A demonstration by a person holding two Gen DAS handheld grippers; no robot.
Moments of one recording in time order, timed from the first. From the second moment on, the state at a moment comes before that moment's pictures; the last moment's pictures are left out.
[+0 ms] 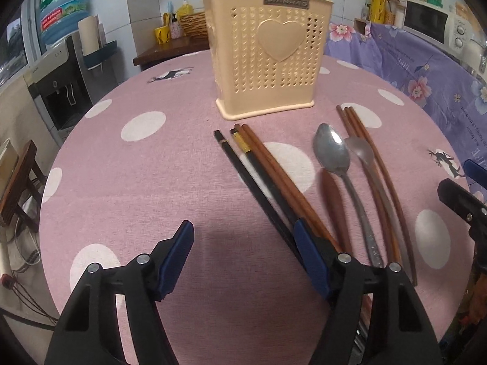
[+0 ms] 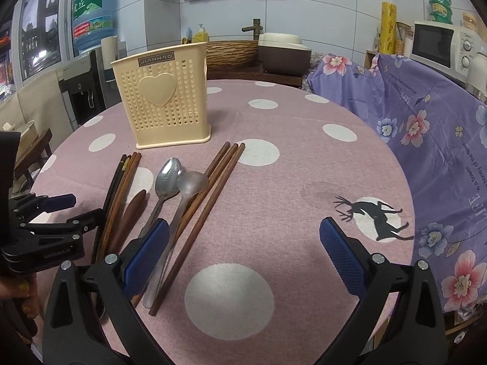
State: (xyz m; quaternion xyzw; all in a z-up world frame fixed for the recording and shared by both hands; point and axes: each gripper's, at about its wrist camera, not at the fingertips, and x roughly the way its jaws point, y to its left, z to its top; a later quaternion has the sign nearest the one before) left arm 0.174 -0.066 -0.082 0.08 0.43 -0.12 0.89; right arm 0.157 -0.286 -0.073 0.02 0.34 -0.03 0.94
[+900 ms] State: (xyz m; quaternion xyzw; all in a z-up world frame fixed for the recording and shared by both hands) left arm 0.251 -0.026 -0.078 0.02 0.48 -0.07 0.88; right arm 0.293 -0.297 -0.096 0.09 0.45 -0.05 0.89
